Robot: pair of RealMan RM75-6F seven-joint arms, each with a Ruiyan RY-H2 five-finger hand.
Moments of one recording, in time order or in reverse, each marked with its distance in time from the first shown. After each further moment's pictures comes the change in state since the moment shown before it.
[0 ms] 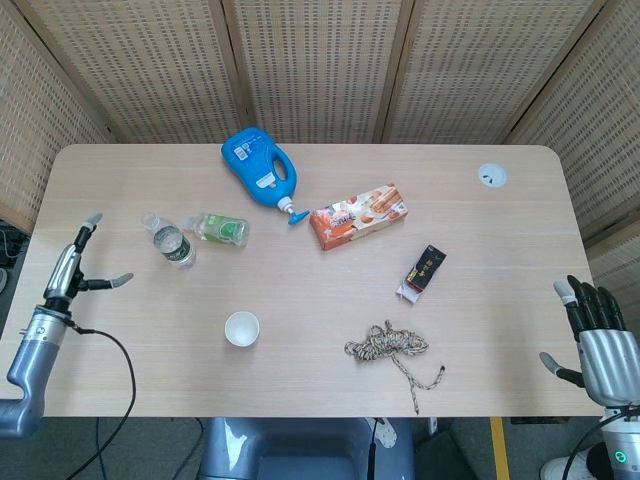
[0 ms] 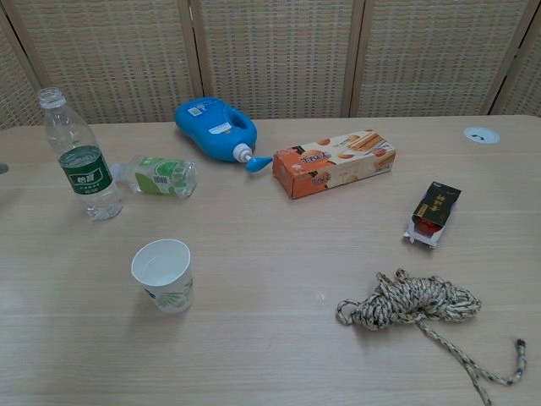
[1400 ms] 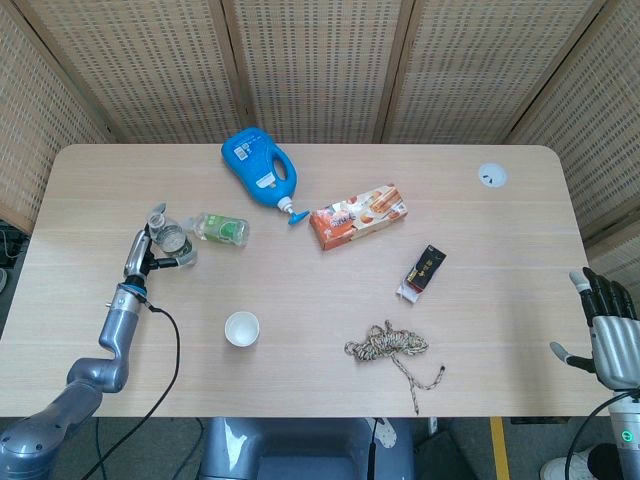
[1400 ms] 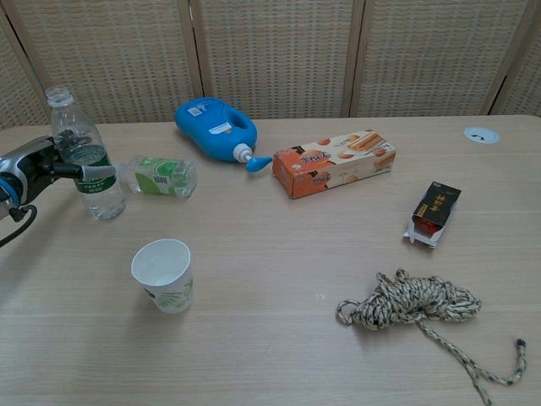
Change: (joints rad) left arm -0.256 -0.449 -0.051 0.554 -0.032 -0.166 -0.286; right arm 0.039 -0.003 0.039 0.051 0.133 -0.105 0.069
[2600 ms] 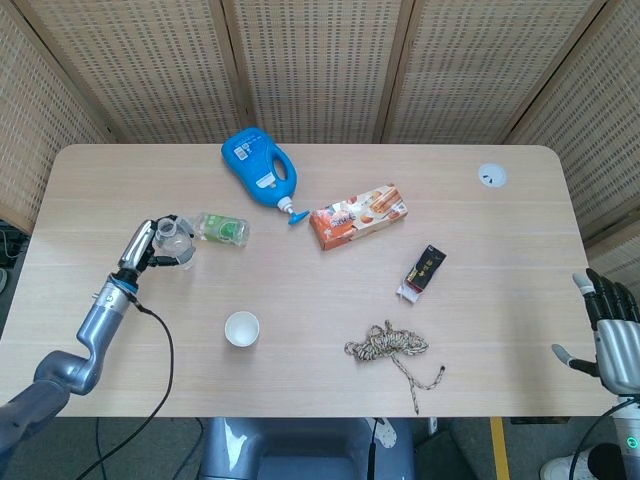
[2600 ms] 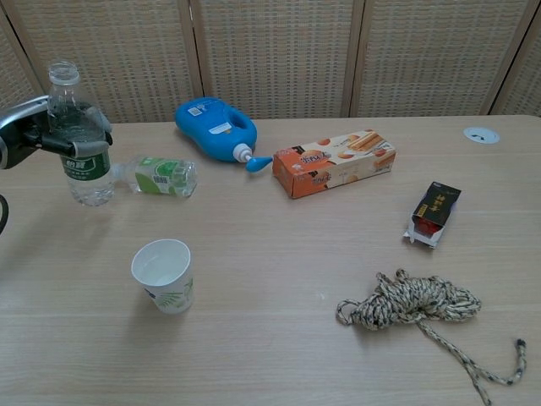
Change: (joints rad) left arm 0.022 0.238 0.138 -0.257 0.173 0.214 0.109; right arm -0.017 0.015 -0.012 -0.012 -0.032 0.041 0.029
